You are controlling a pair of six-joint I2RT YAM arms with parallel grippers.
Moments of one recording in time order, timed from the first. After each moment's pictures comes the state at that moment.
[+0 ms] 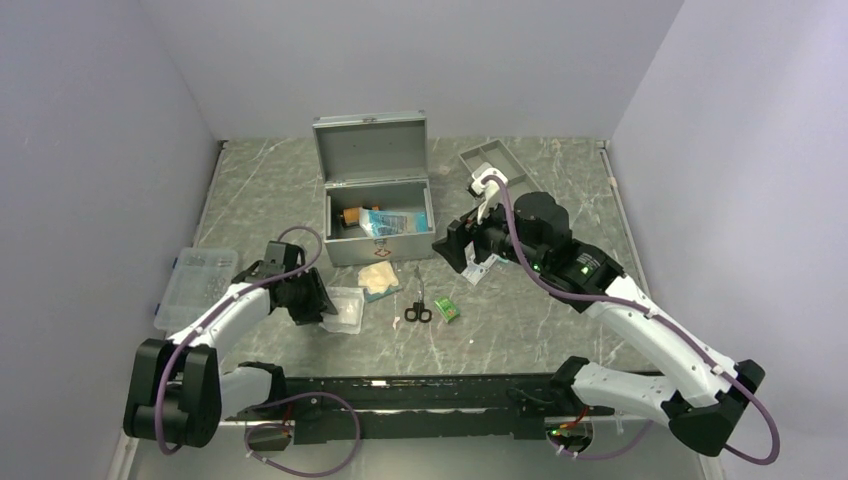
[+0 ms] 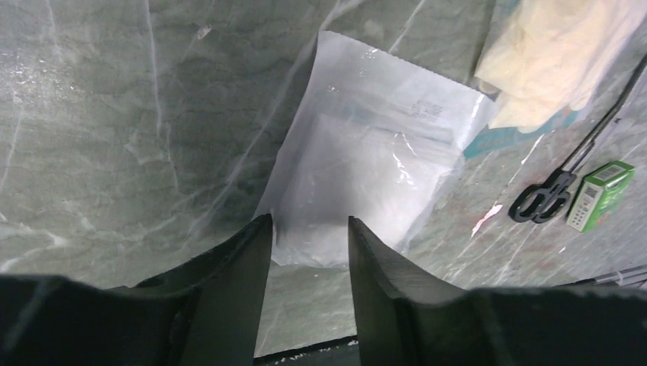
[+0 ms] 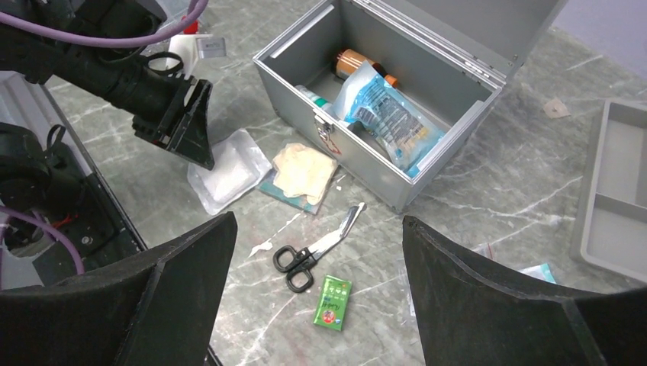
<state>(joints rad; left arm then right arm) -0.16 1.15 0.52 -0.53 0.24 -0.59 0.77 1.02 1.11 -0.39 -0.11 0.06</state>
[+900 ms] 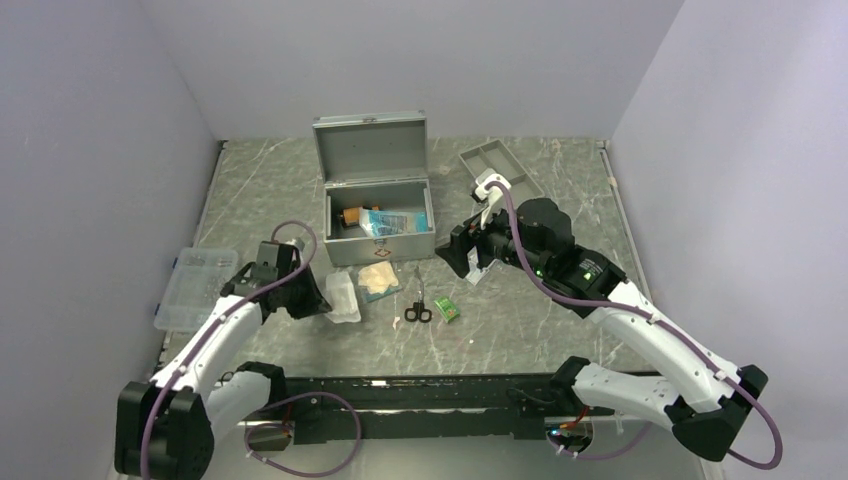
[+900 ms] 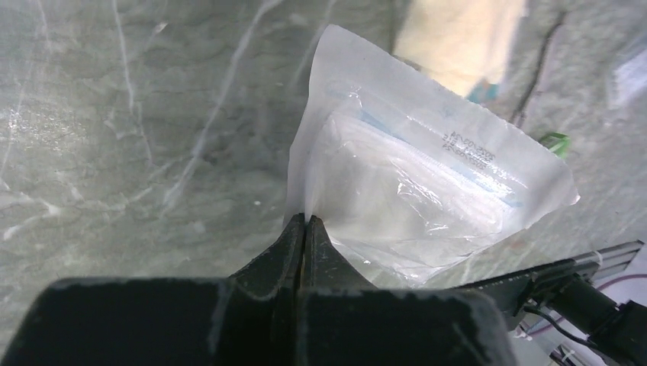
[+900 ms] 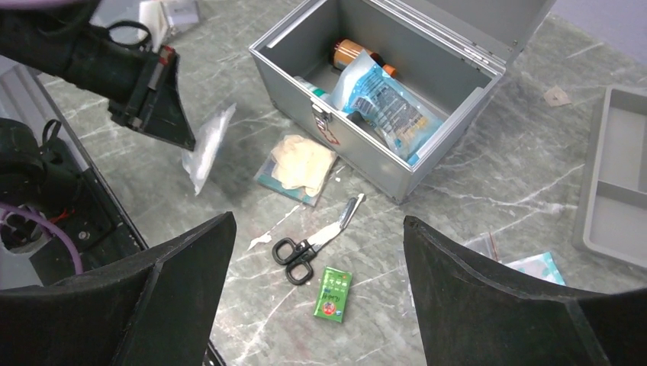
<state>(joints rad) -0.18 1.00 0.52 -0.58 0.25 -0.59 0.77 0.98 1.07 -0.39 -0.11 0.07</state>
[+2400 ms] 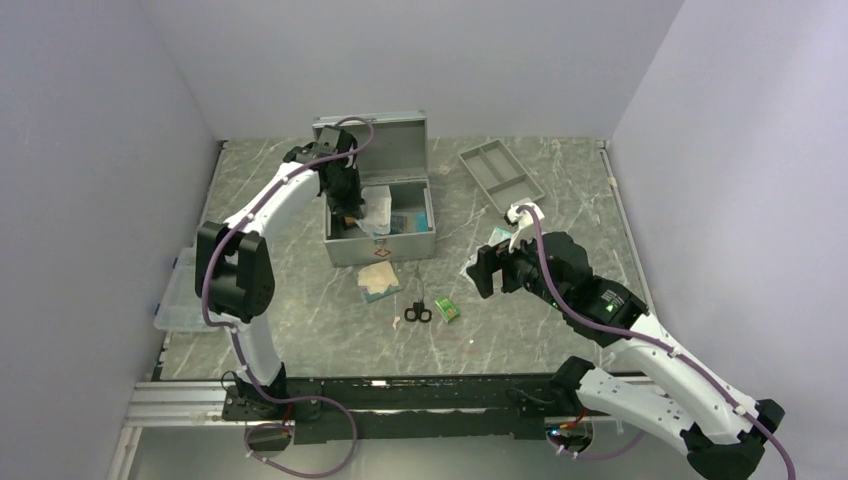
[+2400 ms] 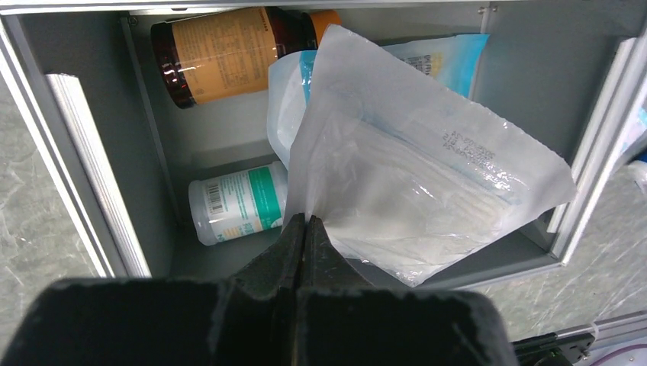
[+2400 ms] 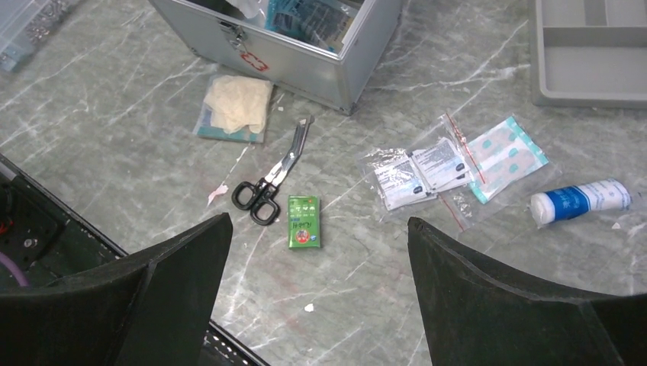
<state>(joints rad) -0.32 1.85 1.62 -0.84 0.09 -0.49 0.77 0.76 0.88 -0.54 0.13 0.22</state>
